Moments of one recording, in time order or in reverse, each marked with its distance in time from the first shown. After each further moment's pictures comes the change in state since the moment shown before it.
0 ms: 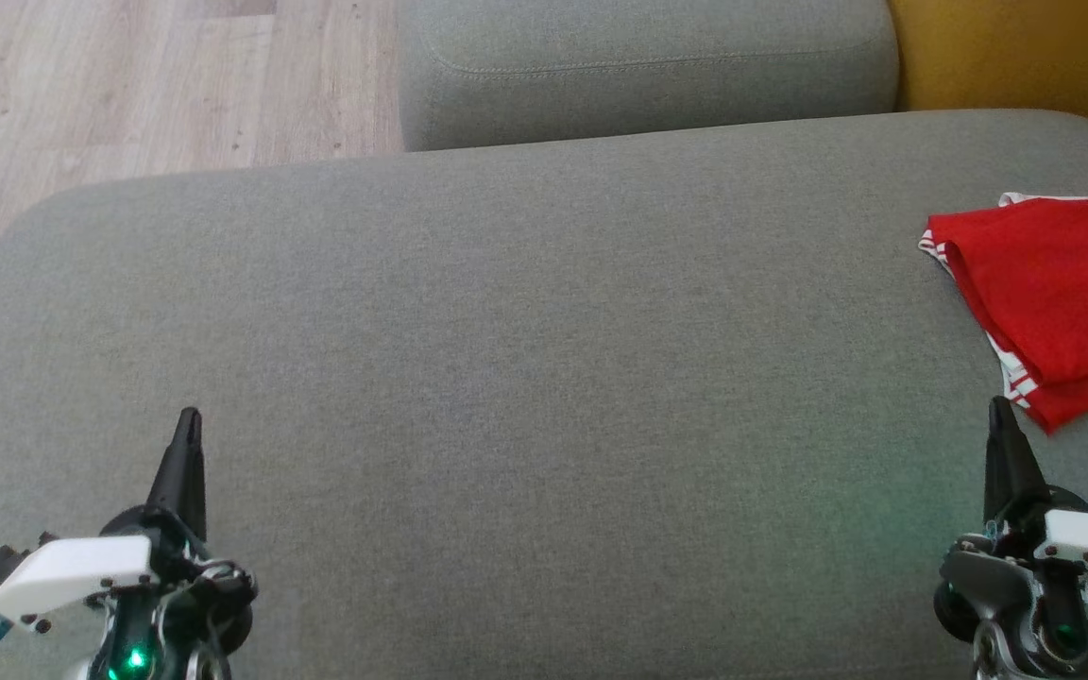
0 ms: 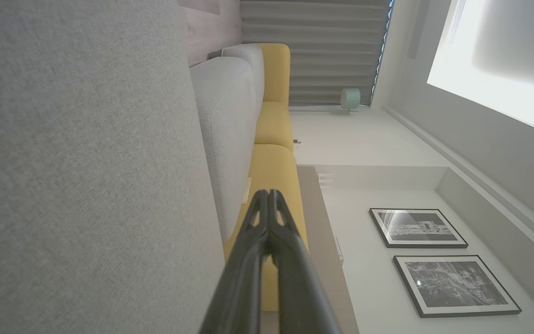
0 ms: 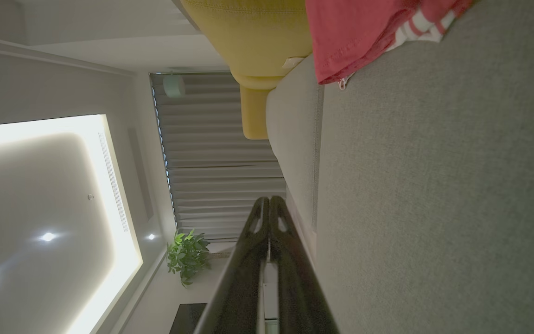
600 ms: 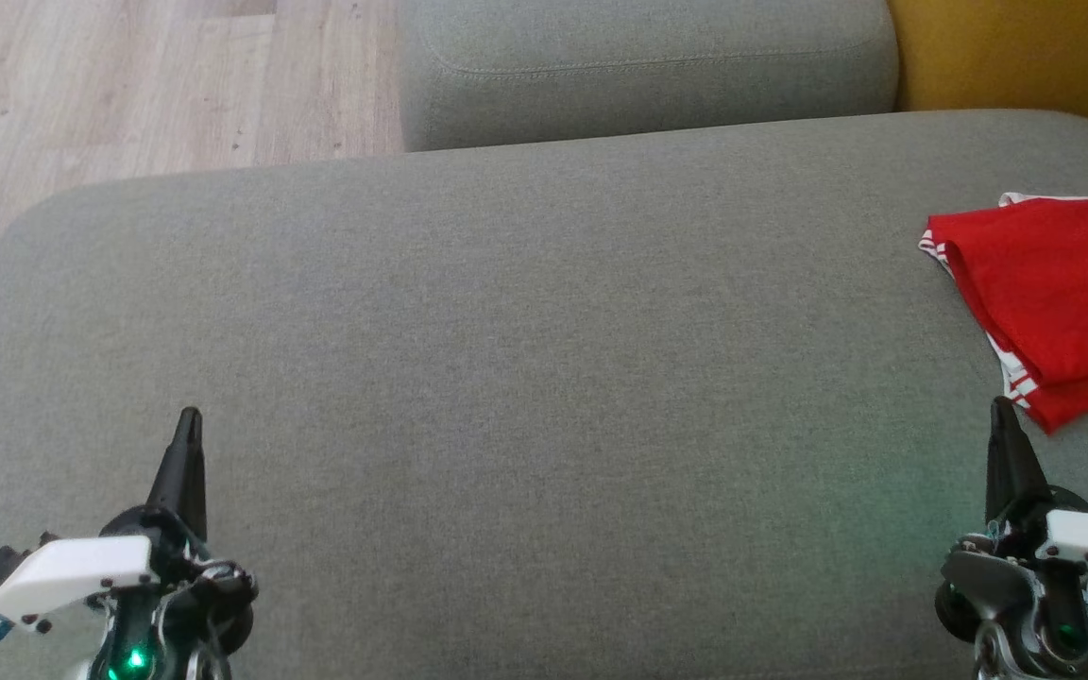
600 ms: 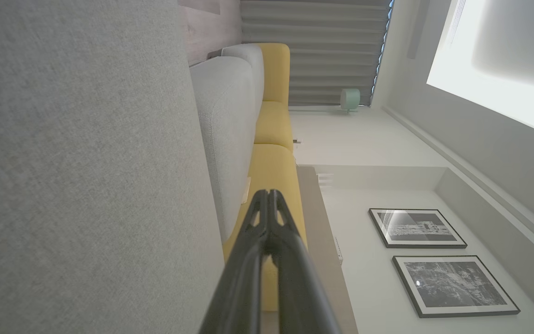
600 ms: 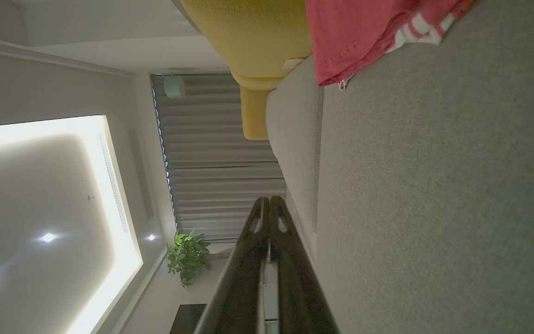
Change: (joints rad) left arm 0.000 -0.003 0.004 0.000 0.001 0.000 0.004; right arm 0.000 0.000 -0.004 0.000 0.000 0.000 0.000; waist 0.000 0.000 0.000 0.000
